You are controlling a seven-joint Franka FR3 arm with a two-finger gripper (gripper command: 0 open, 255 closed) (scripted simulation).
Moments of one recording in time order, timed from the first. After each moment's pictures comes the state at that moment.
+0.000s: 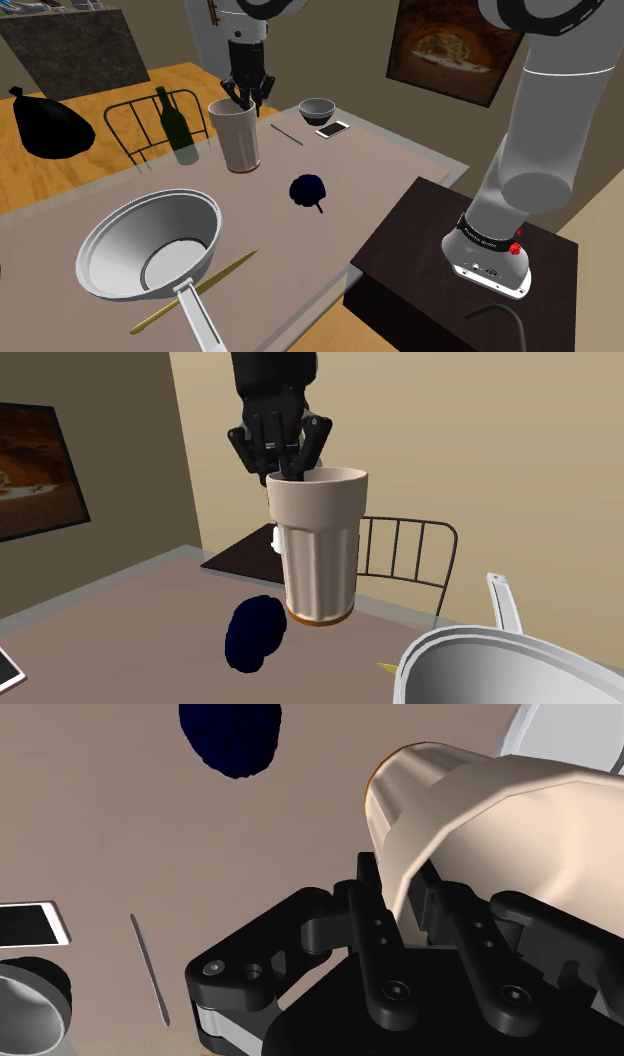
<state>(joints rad) 0.16 0.21 0.27 -1.57 0.01 1.83 0.58</state>
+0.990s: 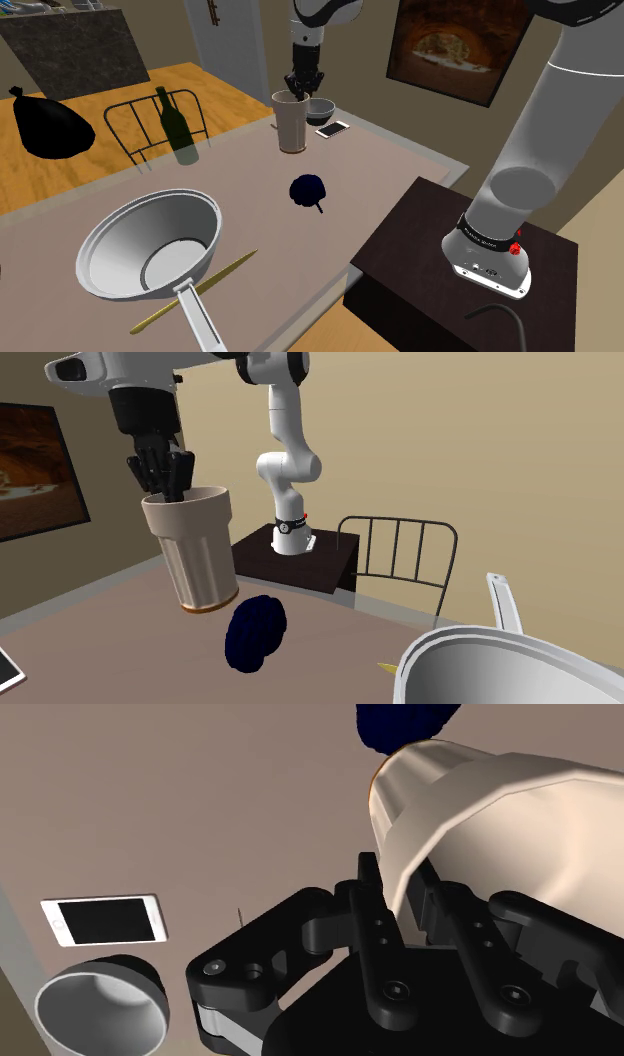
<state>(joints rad) -0.04 0.05 0.13 -1.86 0.08 1.95 0.22</state>
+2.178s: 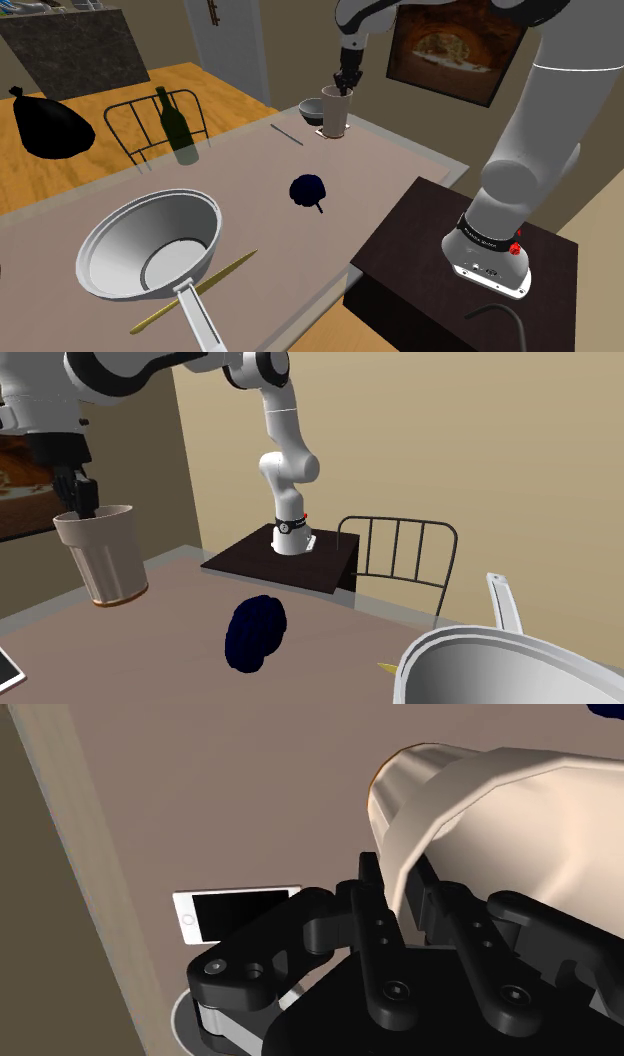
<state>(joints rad) -0.26 0.16 -0.06 -1.85 0.11 2.00 -0.19</state>
